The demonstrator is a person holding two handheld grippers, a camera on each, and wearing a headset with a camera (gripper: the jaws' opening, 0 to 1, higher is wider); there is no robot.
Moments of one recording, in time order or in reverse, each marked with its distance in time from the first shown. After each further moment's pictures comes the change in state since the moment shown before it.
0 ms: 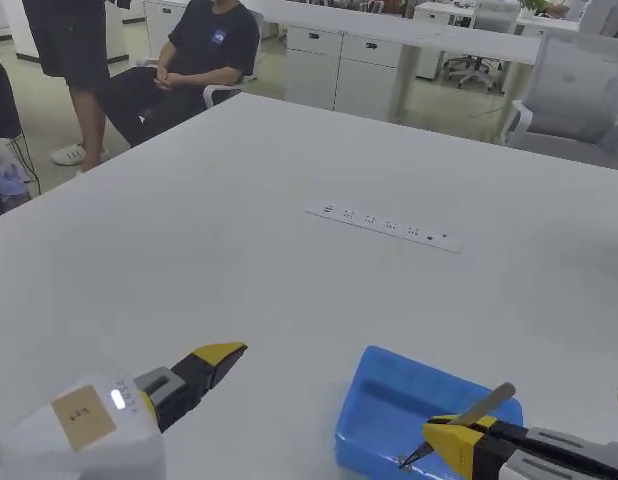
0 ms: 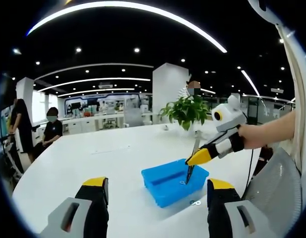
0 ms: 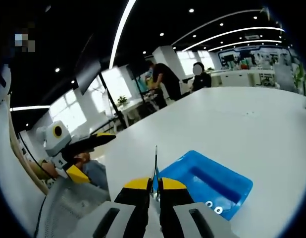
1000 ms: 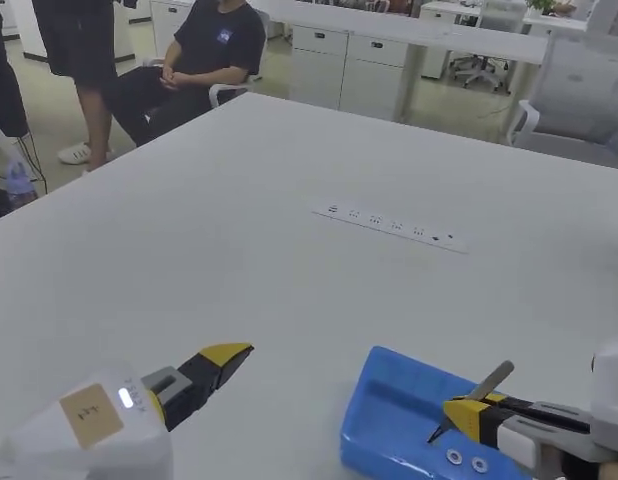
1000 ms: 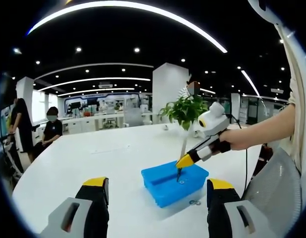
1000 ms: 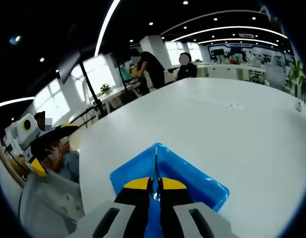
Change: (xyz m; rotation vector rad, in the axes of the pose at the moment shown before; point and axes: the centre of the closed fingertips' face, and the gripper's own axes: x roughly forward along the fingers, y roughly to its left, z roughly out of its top) left arm 0.001 0.001 0.000 -0.002 0.001 -0.001; right arm 0.021 -0.063 -0.015 -0.017 0.118 -0.145
